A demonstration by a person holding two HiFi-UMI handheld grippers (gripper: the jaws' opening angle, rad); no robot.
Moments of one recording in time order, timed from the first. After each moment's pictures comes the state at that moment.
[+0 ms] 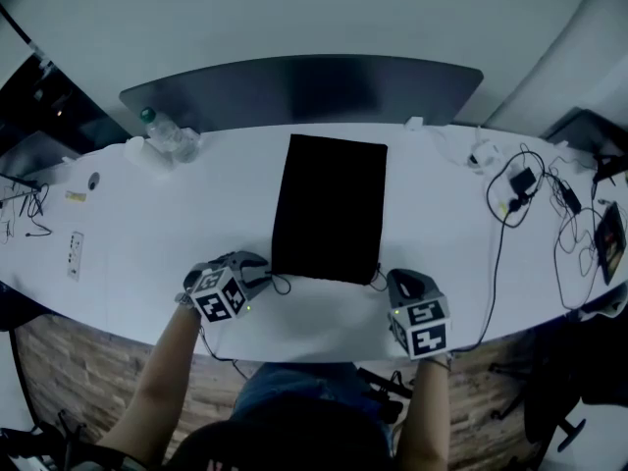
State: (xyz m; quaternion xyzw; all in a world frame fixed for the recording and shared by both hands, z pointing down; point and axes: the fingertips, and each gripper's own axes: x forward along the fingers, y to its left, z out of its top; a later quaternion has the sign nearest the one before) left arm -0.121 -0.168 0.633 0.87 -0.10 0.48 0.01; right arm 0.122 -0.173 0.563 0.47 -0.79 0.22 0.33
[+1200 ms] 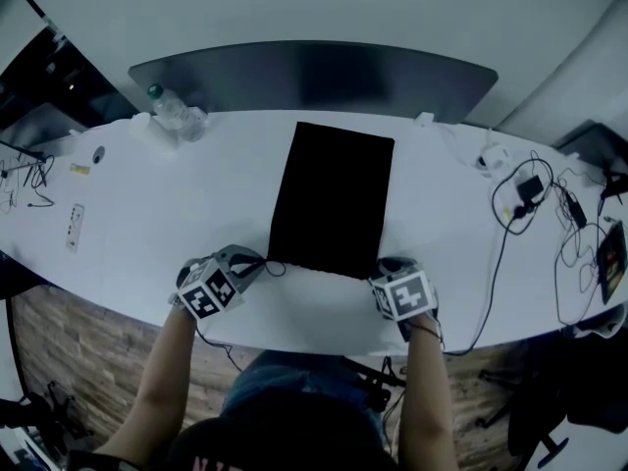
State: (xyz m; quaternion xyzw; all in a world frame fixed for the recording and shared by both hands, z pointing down) left arm -0.118 -0.159 0.610 0.88 -0.18 0.43 0.07; right arm 0.117 -0.182 0.635 0.38 -0.76 0.29 0.44
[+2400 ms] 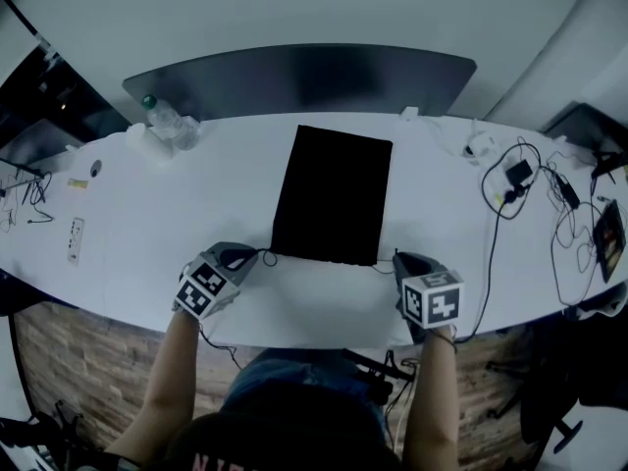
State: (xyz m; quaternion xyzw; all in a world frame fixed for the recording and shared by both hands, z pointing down) left arm -0.128 -0.175 0.589 0.88 -0.27 0.36 0.13; right arm 0.161 -0.177 0.573 0.48 -0.76 0.30 0.31
